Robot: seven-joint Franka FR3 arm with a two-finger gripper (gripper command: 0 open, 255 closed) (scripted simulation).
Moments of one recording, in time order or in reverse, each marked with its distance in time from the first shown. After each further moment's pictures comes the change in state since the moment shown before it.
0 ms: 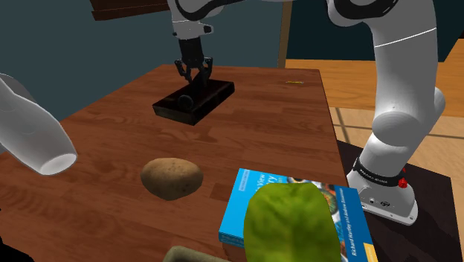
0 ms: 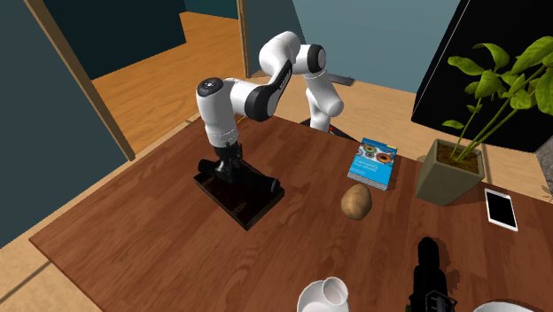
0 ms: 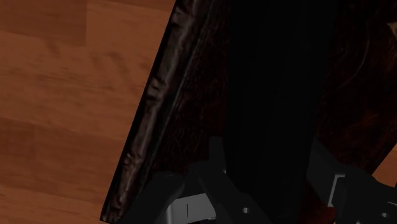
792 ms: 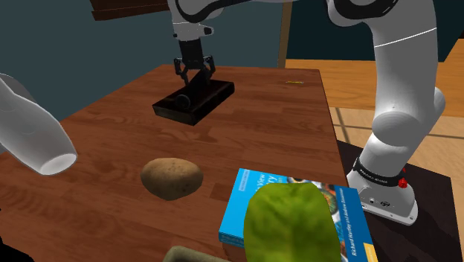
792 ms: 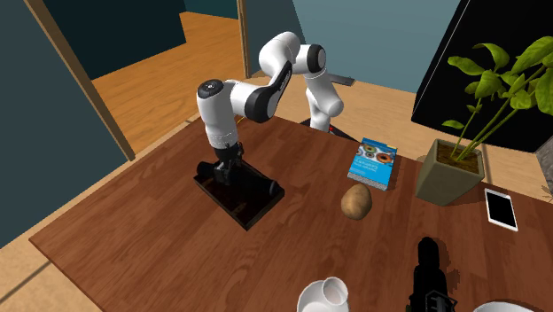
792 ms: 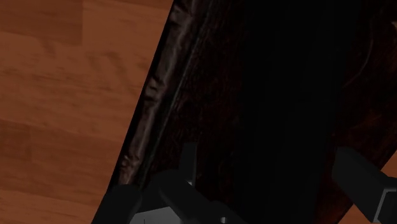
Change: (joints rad) arm -0.003 0.000 0.000 -0.012 0.000 0.013 0.000
